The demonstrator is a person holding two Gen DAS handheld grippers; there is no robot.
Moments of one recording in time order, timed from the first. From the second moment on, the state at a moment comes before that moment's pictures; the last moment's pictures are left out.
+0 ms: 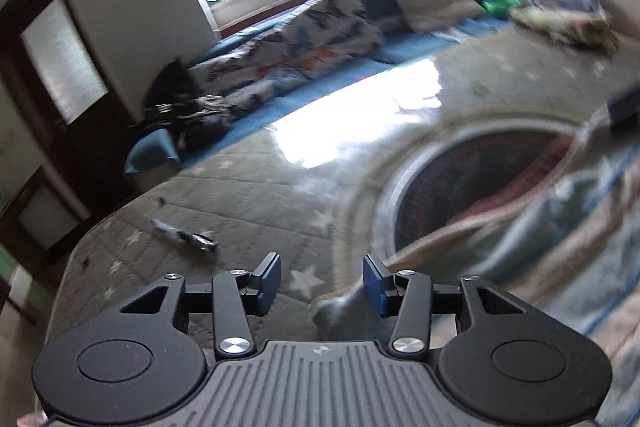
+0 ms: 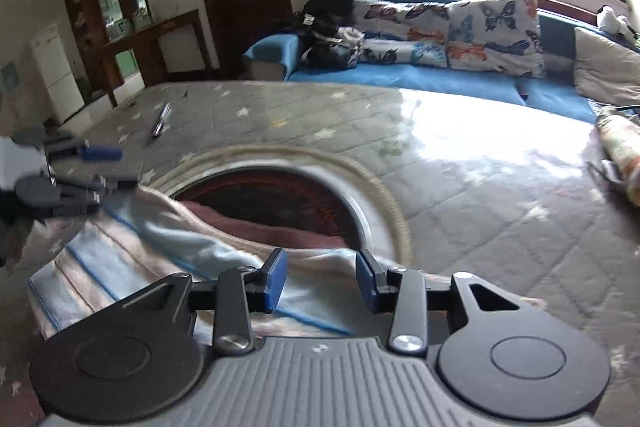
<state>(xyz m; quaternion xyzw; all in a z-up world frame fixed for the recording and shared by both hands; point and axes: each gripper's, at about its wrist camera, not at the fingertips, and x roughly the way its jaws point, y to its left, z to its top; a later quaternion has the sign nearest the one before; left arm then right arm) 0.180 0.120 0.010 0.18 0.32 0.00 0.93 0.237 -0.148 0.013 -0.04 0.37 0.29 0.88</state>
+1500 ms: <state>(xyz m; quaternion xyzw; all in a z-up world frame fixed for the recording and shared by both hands) 0.188 0.077 -0.010 0.00 0.38 -0.09 0.92 0.202 -0.074 -0.022 -0.14 0.34 0.32 0.87</state>
